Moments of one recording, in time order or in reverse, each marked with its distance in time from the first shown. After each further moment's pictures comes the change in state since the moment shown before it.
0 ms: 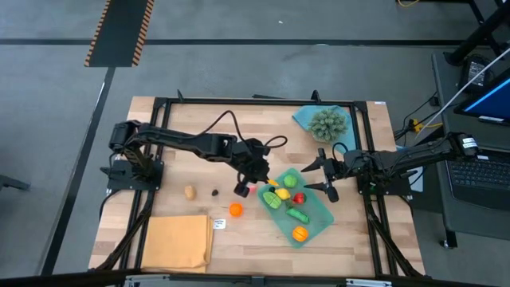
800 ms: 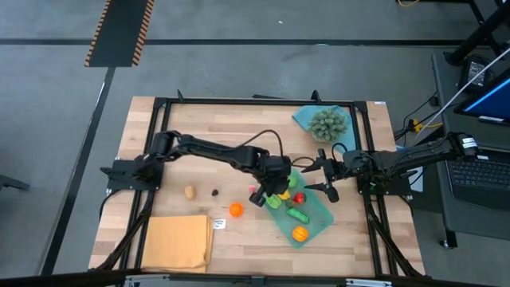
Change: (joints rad) left arm -0.034 0.409 0.389 -0.265 -0.001 0.081; right arm 0.001 0.001 0.000 -0.028 0.001 -0.002
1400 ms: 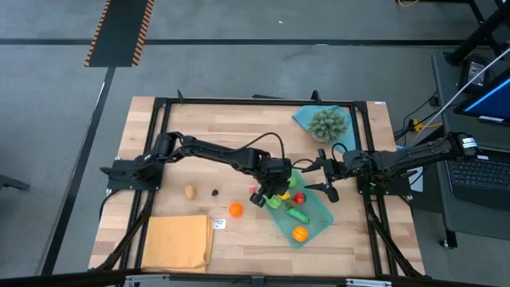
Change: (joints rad) left arm -0.004 0.023 0.001 0.005 -0.043 0.018; right arm 0.000 0.000 0.000 -0.001 0.000 0.000
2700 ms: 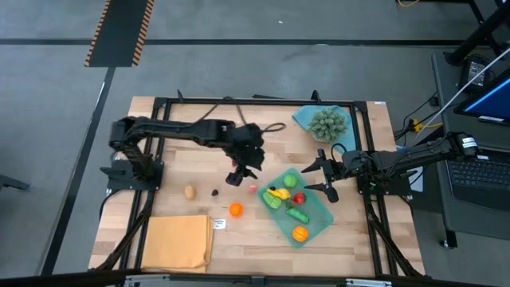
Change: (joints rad) left arm 0.143 -0.461 -0.323 0.007 0.194 -0.083; right arm 0.000 0.015 0.000 -0.004 0.001 -0.013
